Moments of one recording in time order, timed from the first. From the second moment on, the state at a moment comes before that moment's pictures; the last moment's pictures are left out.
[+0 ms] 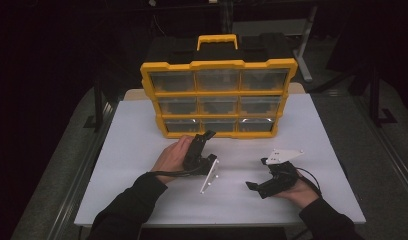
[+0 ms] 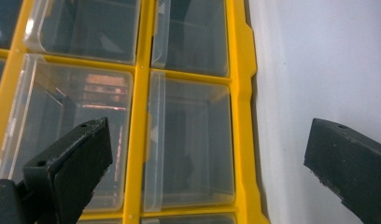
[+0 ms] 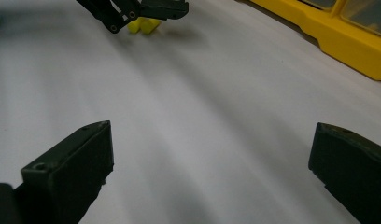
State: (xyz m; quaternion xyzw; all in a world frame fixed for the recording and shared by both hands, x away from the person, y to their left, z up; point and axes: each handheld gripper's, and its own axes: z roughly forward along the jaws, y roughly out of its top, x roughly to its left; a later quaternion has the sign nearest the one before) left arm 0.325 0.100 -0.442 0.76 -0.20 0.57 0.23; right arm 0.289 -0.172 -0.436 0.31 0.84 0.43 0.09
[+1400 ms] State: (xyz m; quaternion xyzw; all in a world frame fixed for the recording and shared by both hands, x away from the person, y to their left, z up) left arm 0.330 0.071 -0.424 0.73 -0.23 0.59 0.24; right arm 0.289 -0.179 -0.438 0.31 0.84 0.43 0.10
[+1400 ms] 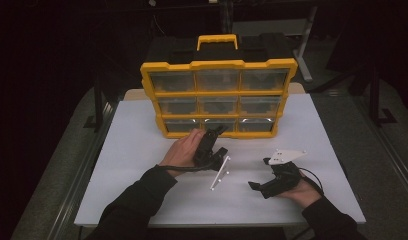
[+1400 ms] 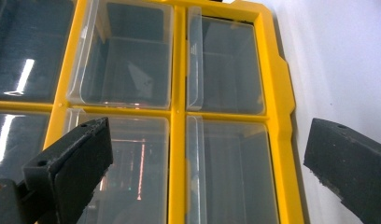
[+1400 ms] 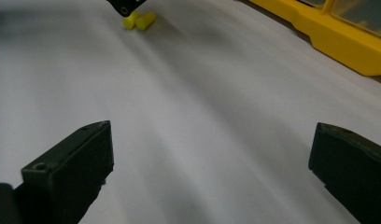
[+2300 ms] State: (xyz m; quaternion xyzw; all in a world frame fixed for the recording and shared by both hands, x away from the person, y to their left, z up) left arm 0.342 0.051 -0.399 0.71 -0.24 0.61 0.25; right arm 0.288 -0.179 -0.437 0.31 0.84 0.43 0.10
